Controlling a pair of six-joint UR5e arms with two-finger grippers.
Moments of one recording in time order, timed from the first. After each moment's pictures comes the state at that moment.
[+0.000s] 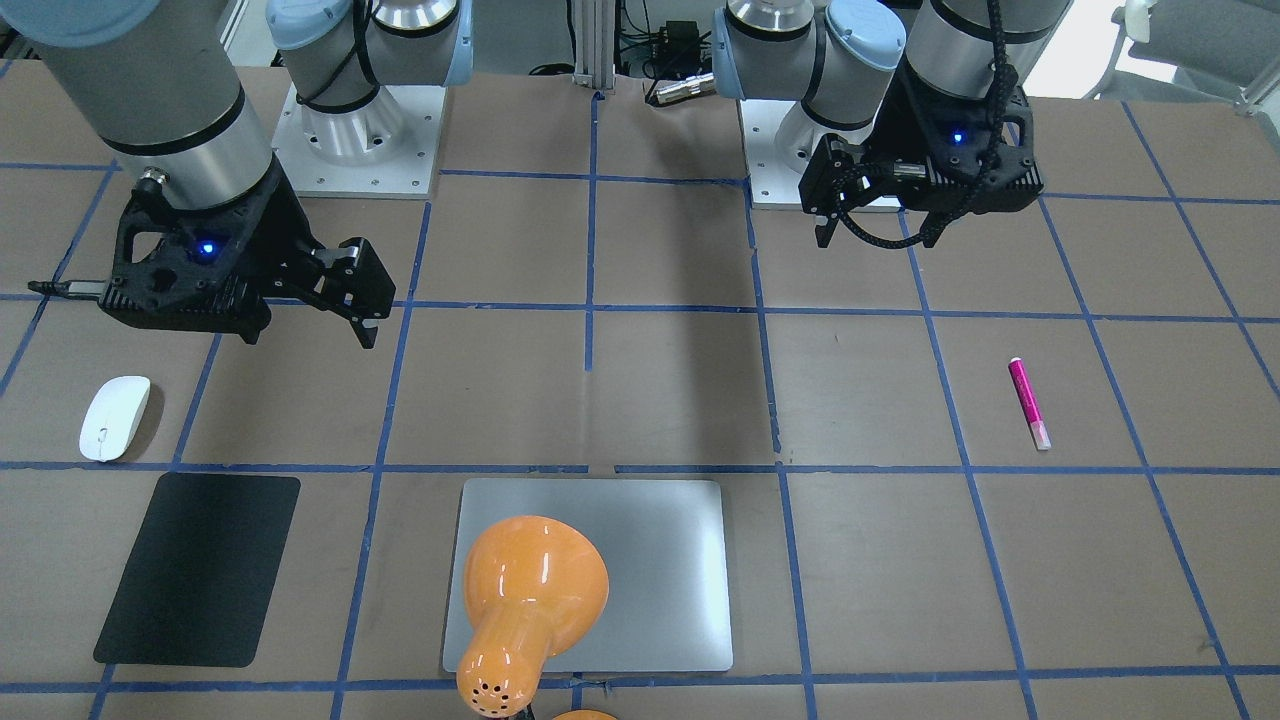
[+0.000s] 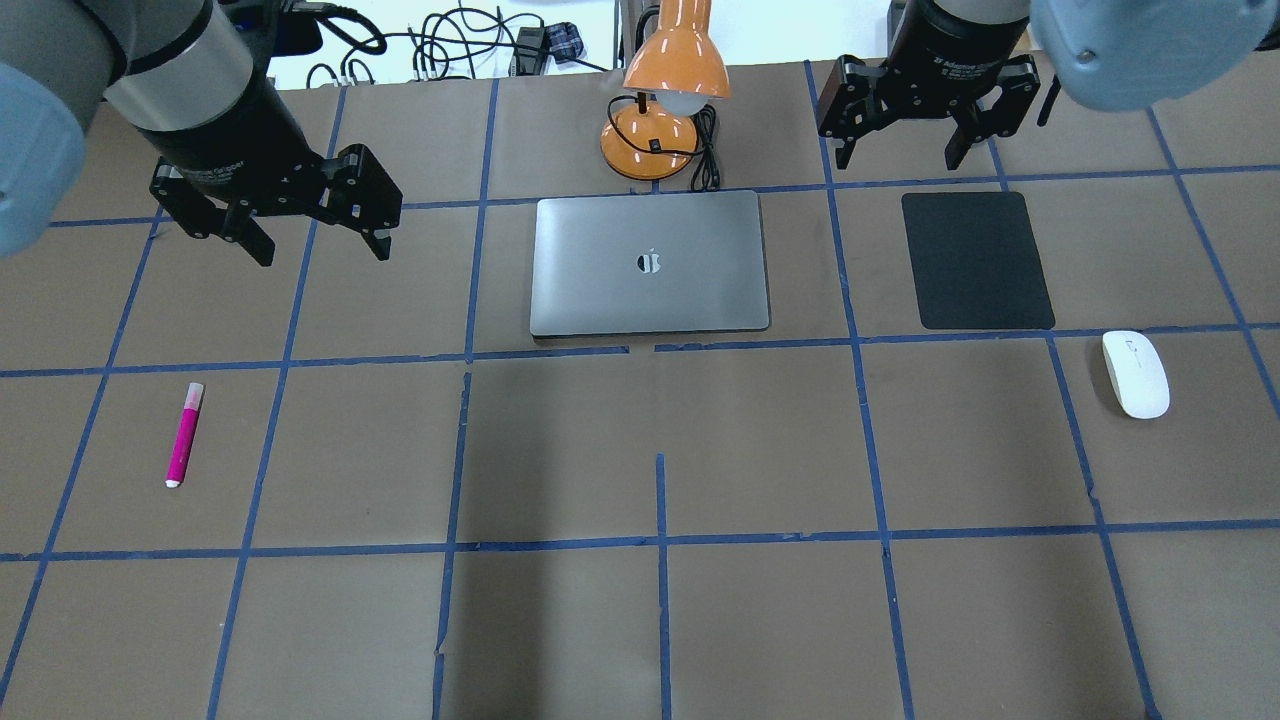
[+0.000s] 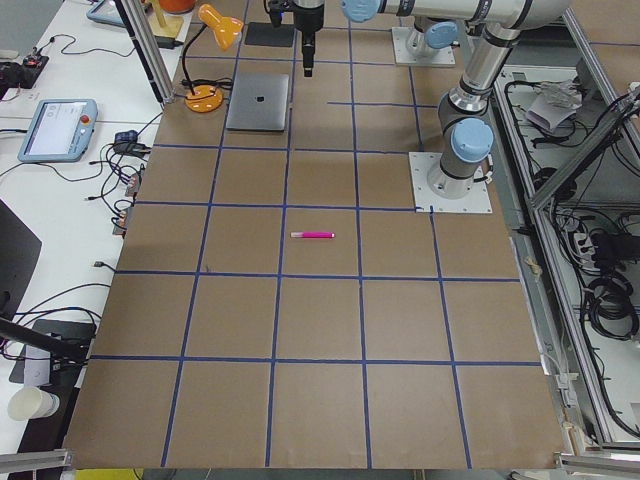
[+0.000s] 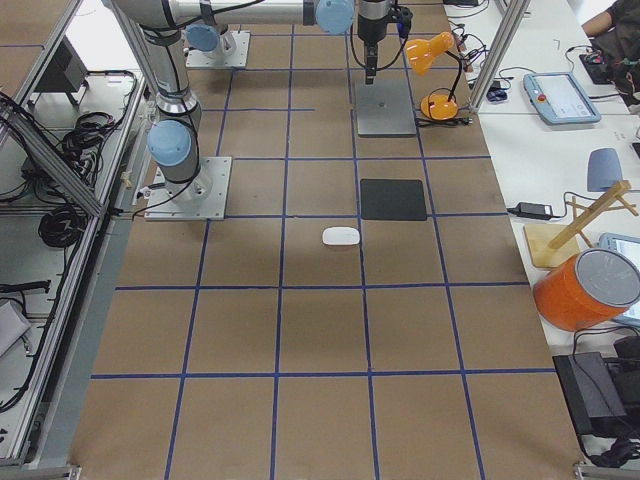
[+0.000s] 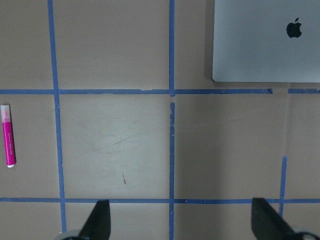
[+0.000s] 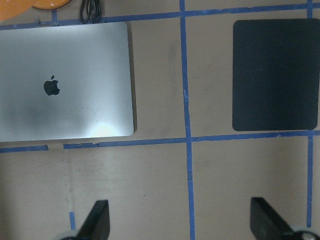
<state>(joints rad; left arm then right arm) -1.57 -1.54 -1.56 -1.60 1.59 -0.01 1.61 -1.42 1.44 -1.66 -1.55 0.09</state>
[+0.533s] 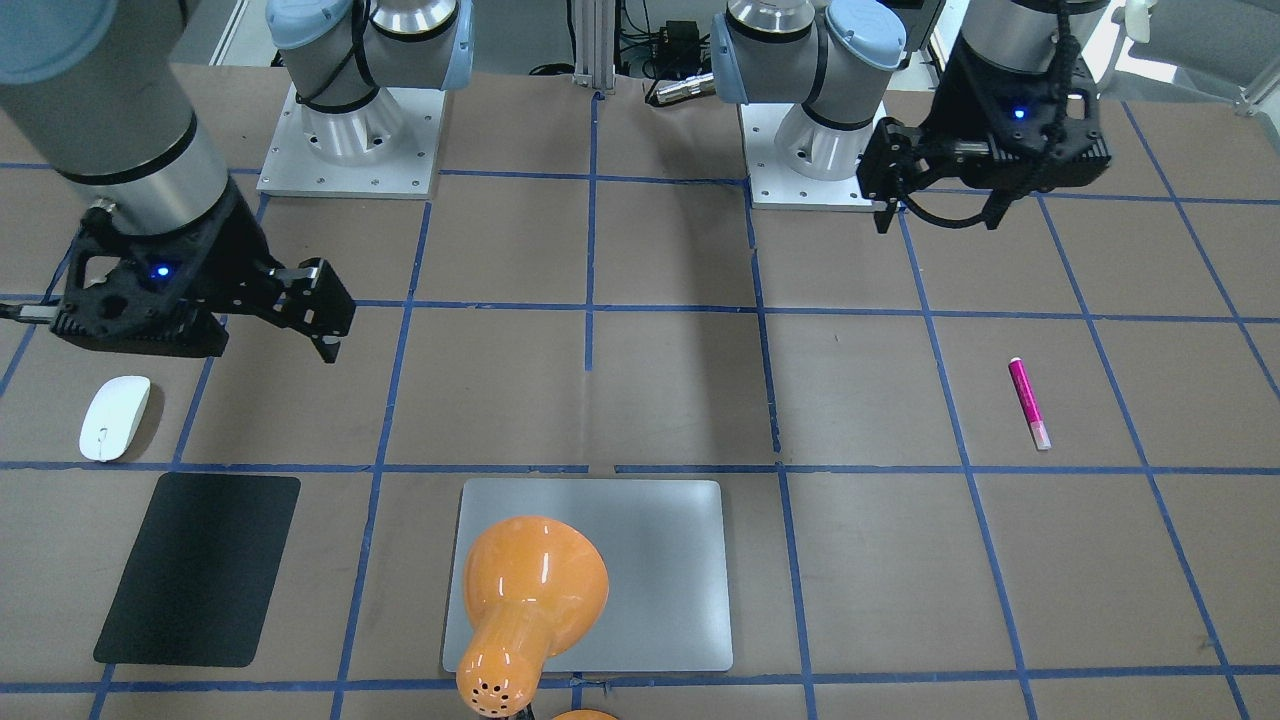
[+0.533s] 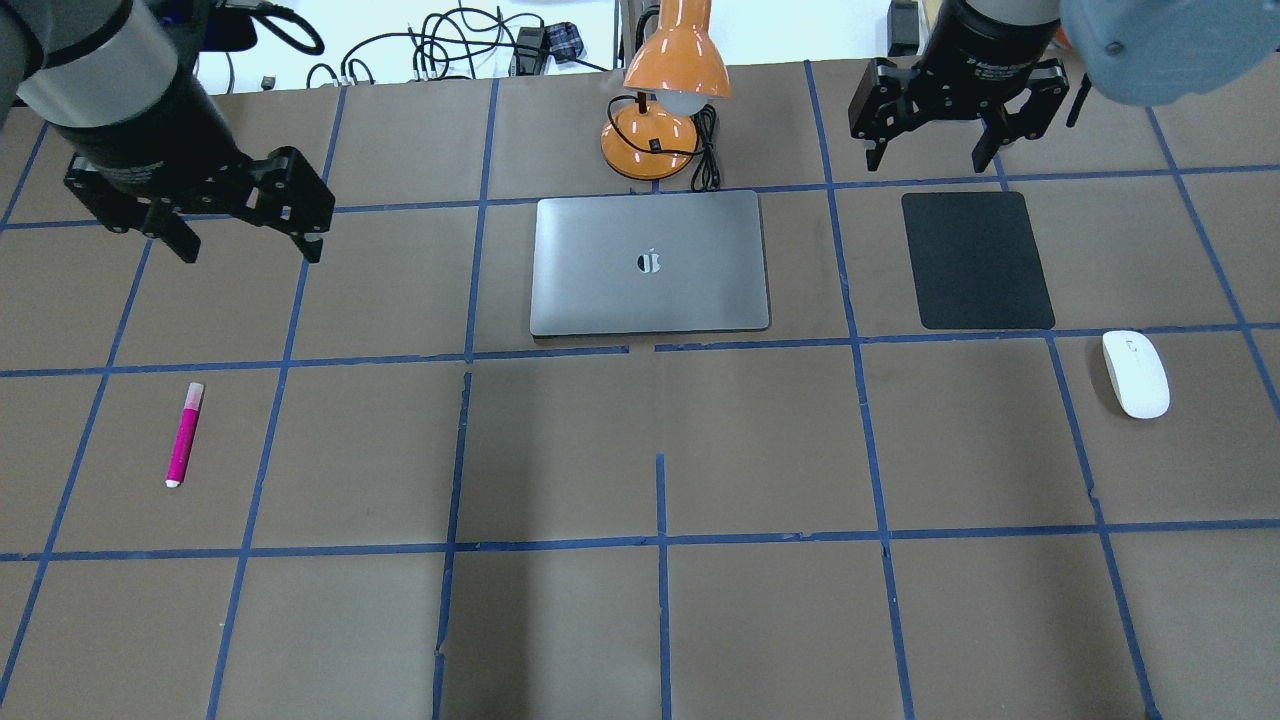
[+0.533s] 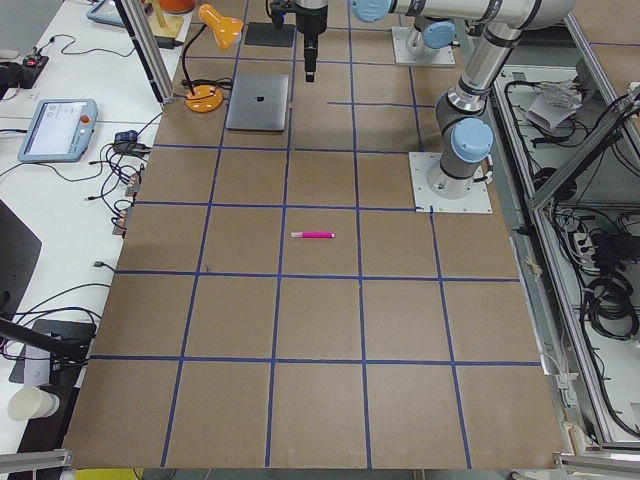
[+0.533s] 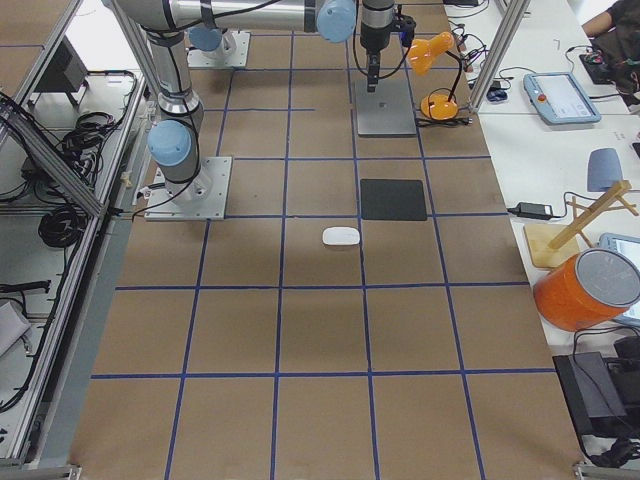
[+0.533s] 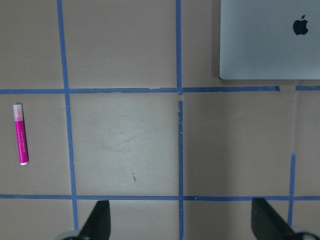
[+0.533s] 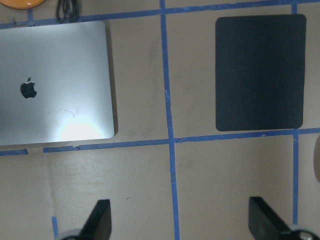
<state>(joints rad) -1.46 -1.50 -1.58 -1.62 1.67 0.12 1.52 -1.41 1.47 -1.66 -1.55 0.03</state>
